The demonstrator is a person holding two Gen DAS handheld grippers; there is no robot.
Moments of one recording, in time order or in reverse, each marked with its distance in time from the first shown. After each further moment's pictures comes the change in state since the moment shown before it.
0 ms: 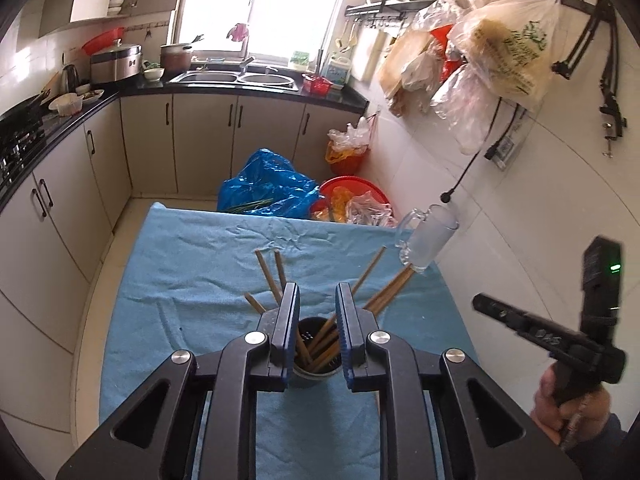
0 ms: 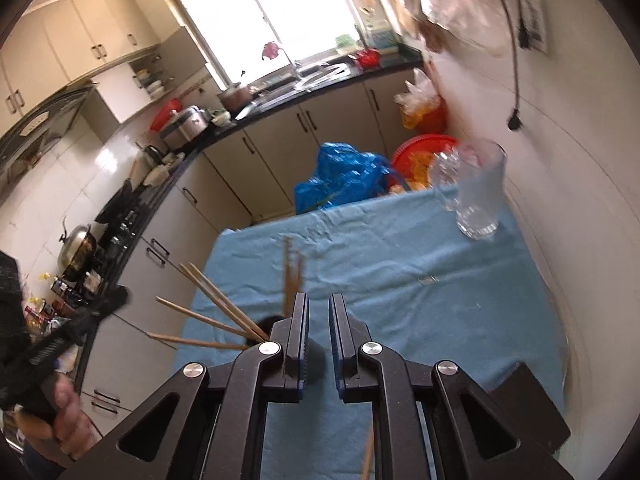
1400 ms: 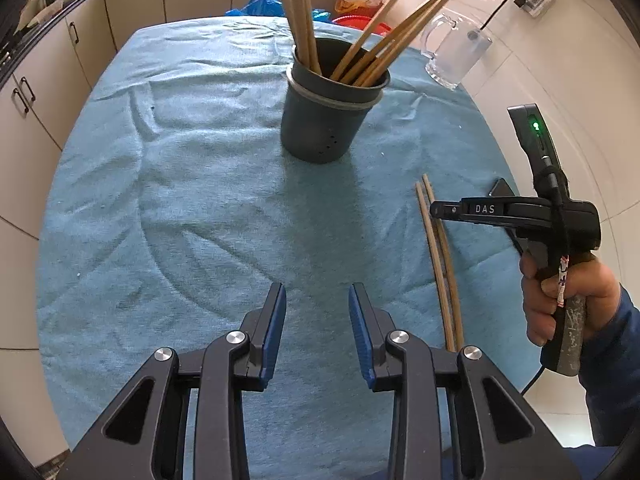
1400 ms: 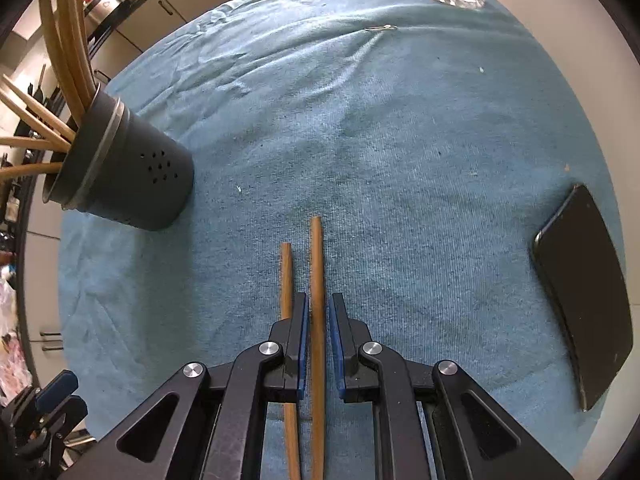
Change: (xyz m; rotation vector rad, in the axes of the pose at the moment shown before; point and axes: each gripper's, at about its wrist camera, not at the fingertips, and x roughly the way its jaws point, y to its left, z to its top) left arm 0.068 0.018 -0.182 -0.011 0.474 0.013; right arm 0.155 -0.062 -0.127 0.033 0.498 -0.204
